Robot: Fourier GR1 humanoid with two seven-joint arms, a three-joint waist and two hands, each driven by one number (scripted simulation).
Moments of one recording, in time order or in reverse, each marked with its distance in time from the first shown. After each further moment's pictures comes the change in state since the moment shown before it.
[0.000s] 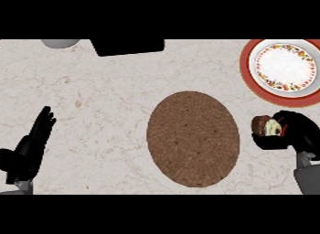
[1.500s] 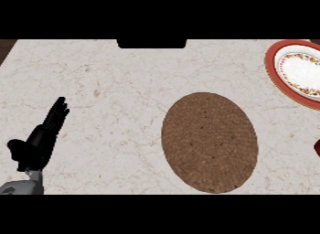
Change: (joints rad) left arm -0.064 -0.031 -0.030 -0.026 -0.045 -0.053 0.031; right arm 0.410 -0.348 -0.779 -0.390 -0.362 0.007 -0.383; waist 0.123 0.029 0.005
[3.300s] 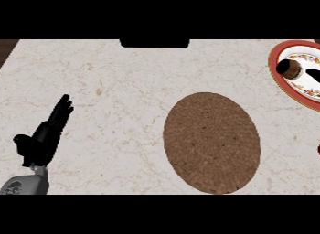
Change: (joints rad) left arm -0.037 -0.037 0.033 0.036 -0.038 -0.035 0.002; right arm -0.947 0.235 0.218 1.064 0.143 -0.358 -0.104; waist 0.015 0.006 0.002
